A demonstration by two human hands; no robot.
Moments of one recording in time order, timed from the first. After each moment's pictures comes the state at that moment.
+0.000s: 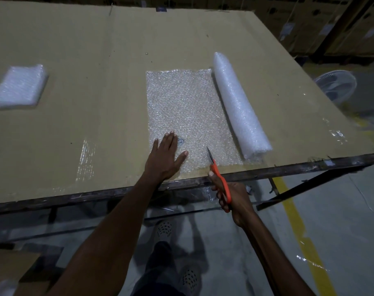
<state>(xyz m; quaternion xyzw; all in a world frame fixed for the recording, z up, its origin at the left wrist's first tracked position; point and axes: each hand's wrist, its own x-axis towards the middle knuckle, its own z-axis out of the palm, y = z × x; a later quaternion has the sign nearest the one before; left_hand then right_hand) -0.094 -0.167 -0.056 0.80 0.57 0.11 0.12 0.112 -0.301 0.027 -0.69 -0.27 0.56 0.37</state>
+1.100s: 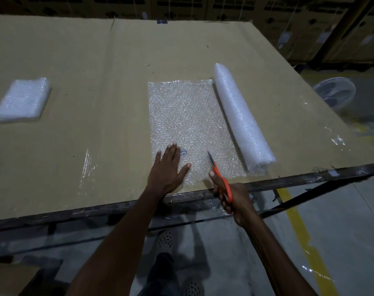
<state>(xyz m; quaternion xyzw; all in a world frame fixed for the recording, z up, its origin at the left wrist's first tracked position) -0.094 -0.168 -0.056 0.80 0.57 0.11 0.12 0.106 -0.269 0.032 -0.69 -0.28 0.56 0.37</state>
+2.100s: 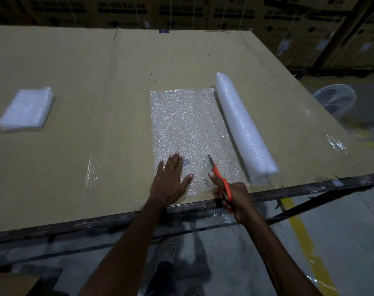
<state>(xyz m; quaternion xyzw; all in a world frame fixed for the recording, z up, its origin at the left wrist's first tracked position) -0.093 -0.169 -0.053 0.80 0.58 0.10 0.11 0.101 -0.240 0.043 -0.69 -0.27 0.56 0.38</state>
